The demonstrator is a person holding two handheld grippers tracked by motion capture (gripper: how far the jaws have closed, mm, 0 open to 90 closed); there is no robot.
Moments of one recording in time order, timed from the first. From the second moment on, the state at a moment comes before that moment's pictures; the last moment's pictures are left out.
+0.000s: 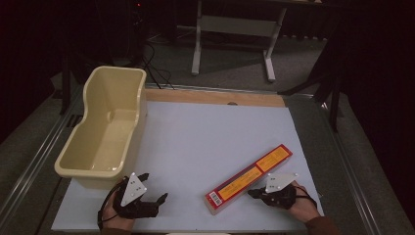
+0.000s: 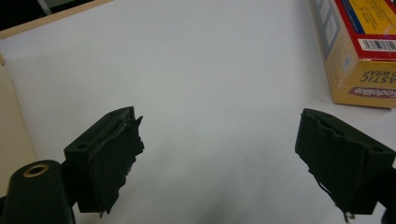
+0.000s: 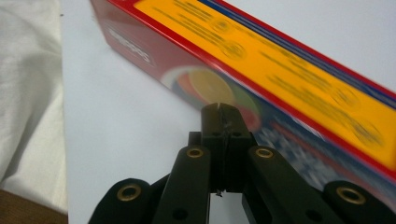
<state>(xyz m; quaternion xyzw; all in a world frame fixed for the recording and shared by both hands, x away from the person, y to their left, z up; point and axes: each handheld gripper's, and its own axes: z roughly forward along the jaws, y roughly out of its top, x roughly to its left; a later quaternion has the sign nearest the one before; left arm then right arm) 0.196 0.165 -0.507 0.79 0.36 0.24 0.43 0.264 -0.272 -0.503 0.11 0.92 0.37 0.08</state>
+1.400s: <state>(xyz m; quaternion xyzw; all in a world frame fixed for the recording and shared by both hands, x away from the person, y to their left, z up) 0.198 0.165 -0.508 0.80 0.36 0.23 0.43 0.350 -0.183 -0.494 0.10 0.93 0.34 0.06</state>
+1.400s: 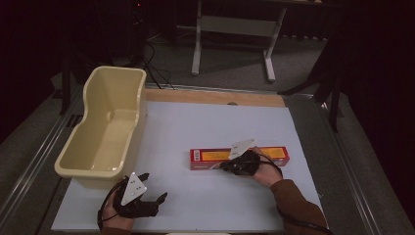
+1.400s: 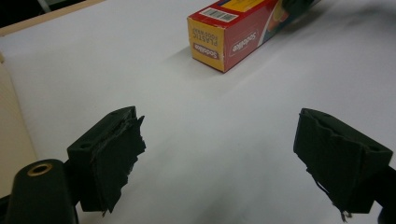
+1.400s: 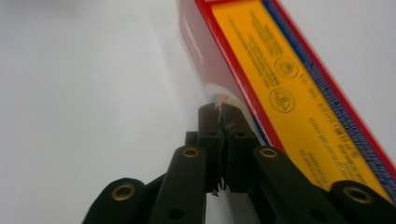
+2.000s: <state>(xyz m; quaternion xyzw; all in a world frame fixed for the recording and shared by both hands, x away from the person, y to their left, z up) 0.199 0.164 -0.508 0.80 0.36 0.23 0.43 0.398 -0.225 -0.467 0.12 0.95 0.27 0.07</state>
